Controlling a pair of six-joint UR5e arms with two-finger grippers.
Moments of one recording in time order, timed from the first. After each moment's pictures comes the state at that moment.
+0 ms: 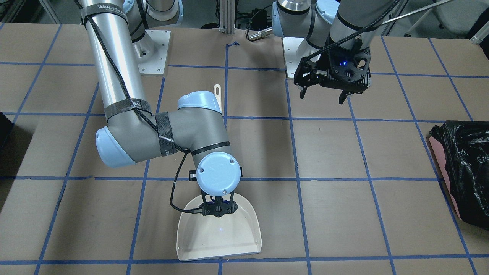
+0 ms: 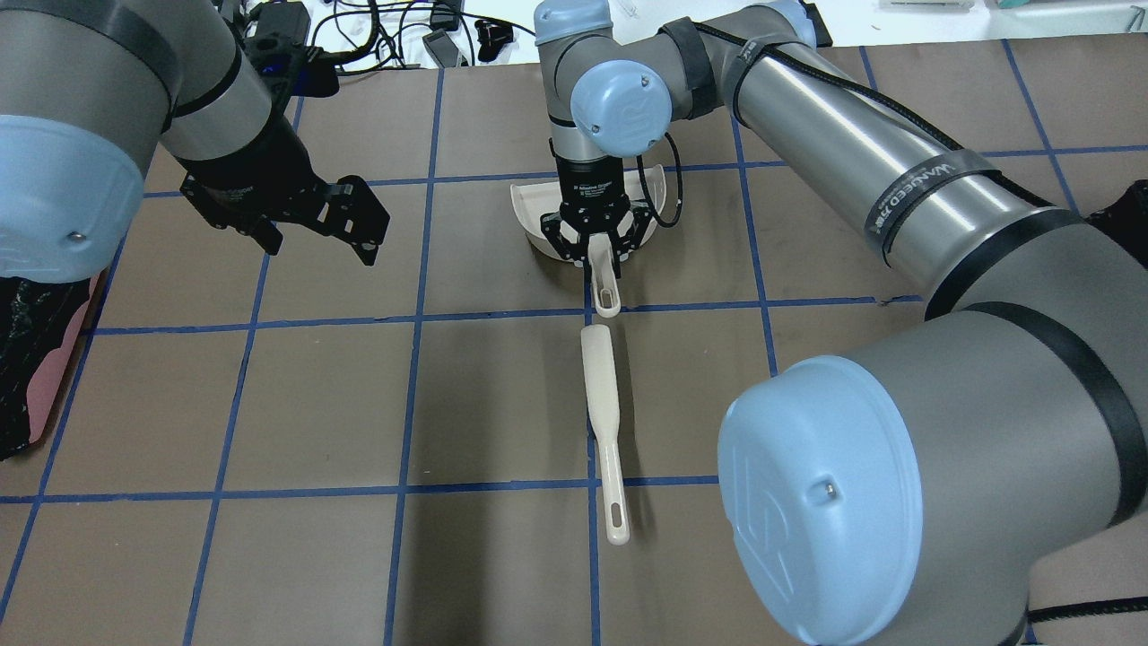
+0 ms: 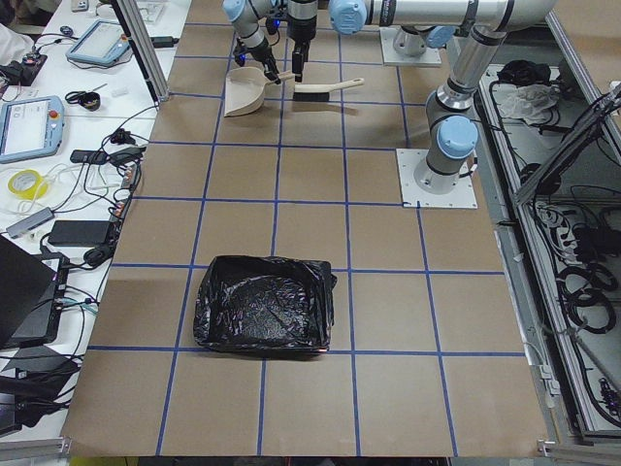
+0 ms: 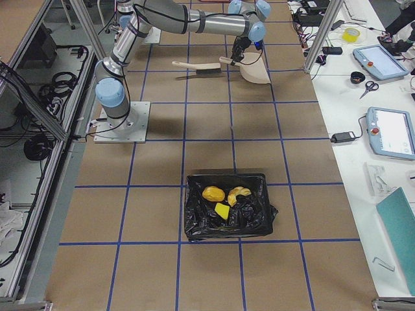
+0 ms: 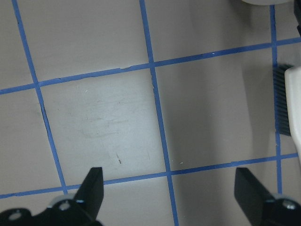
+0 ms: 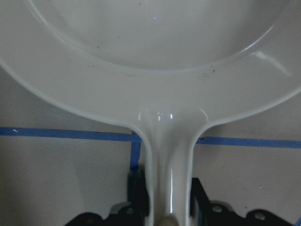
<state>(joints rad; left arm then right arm) -1.60 -1.53 -1.66 -1.52 1.57 0.13 1.90 -0.84 1.13 -1.48 -1.52 0.24</state>
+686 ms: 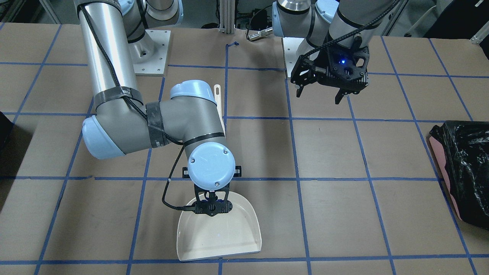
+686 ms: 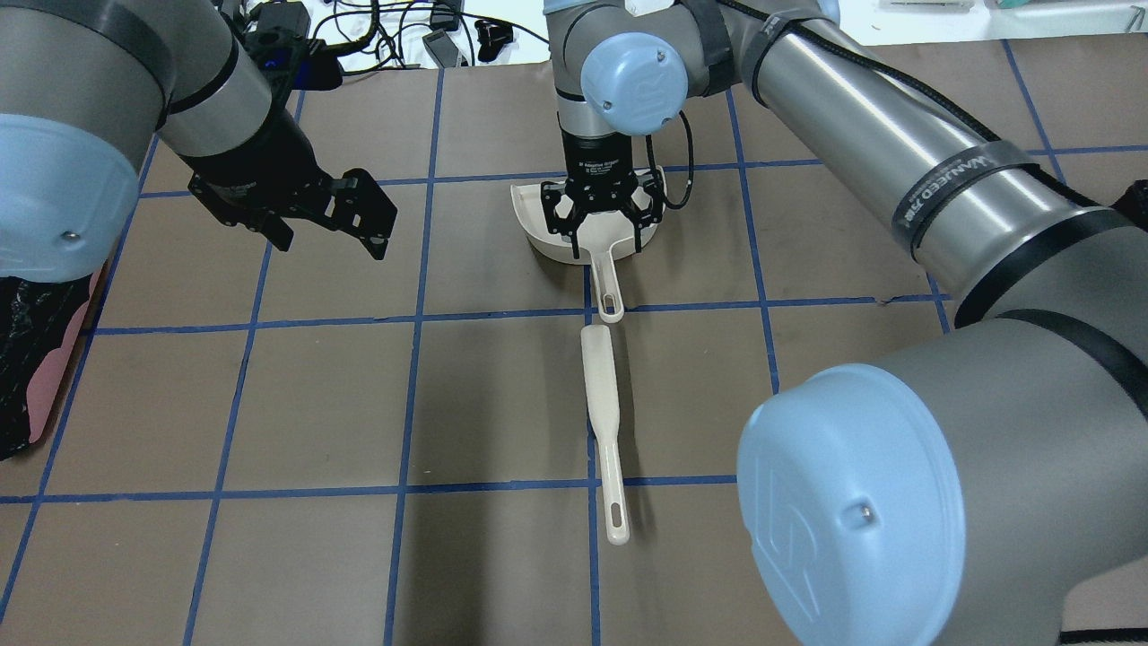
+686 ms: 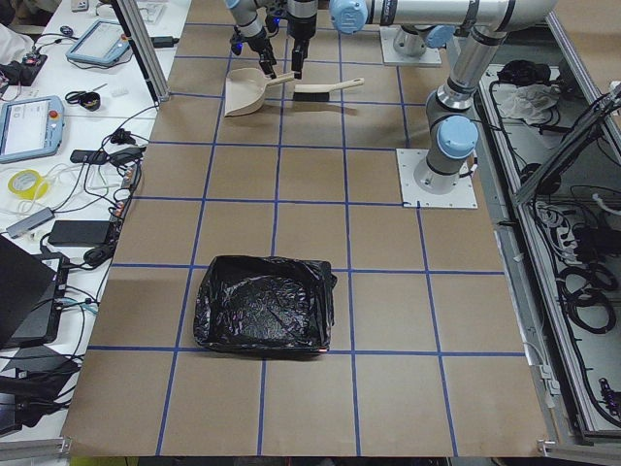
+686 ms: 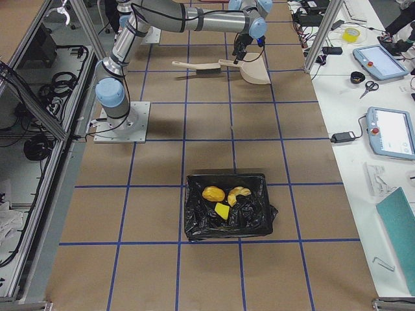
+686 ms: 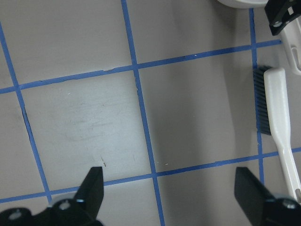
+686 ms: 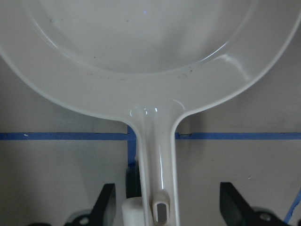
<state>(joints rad) -1.59 -1.52 -1.65 -1.49 1.54 0.14 1.87 -0.90 1.11 -1.47 -1.52 0.27</state>
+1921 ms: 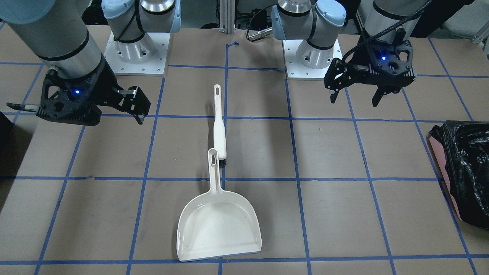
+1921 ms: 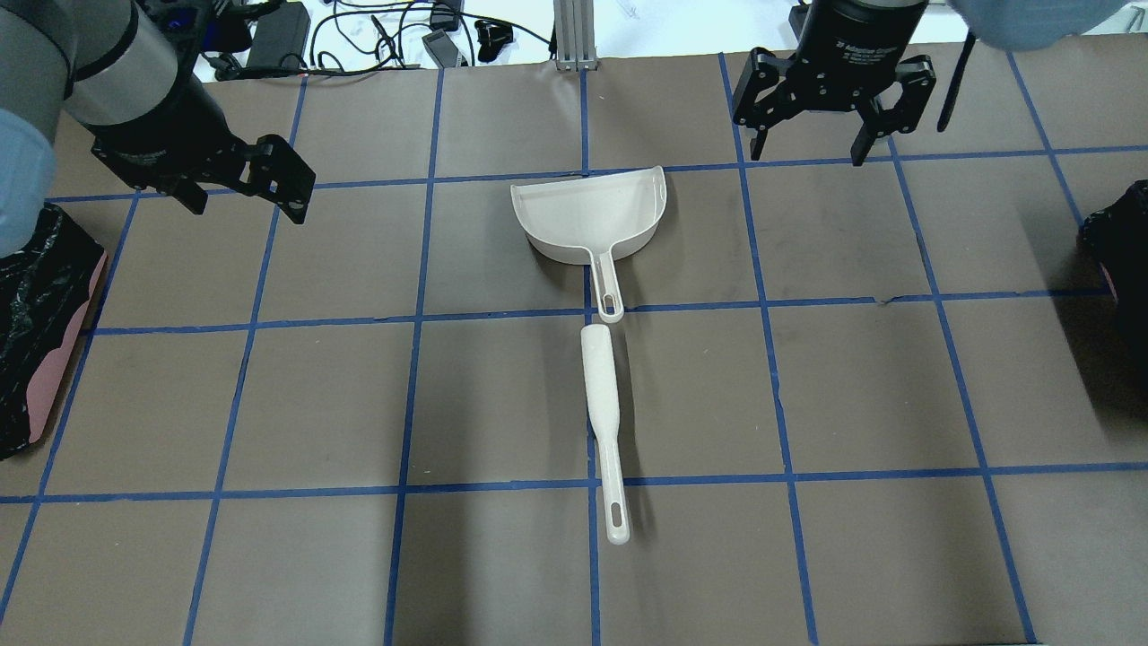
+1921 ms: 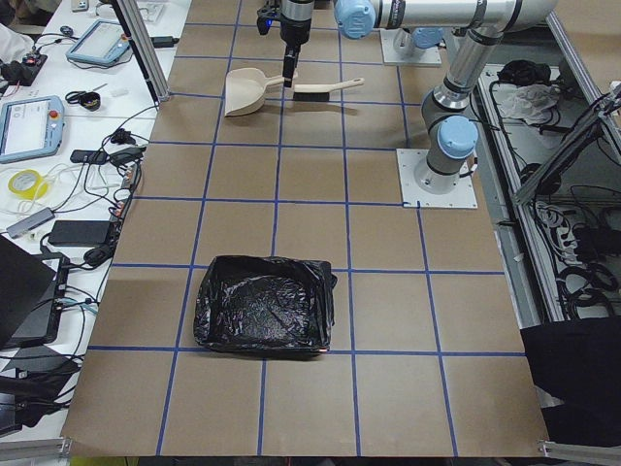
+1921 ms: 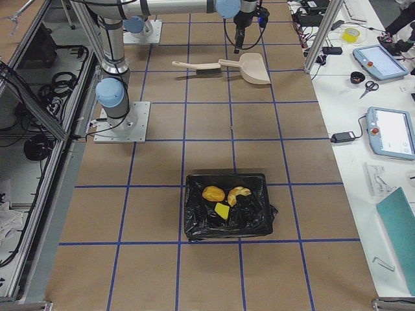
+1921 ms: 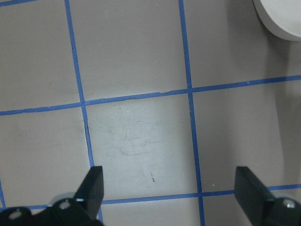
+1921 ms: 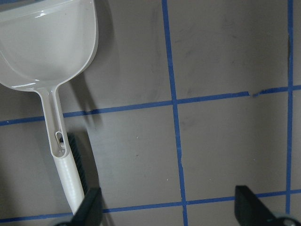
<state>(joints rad) -1.50 -1.51 -1.64 -1.45 1.62 0.19 1.60 -1.43 1.39 -1.50 -1.54 0.14</state>
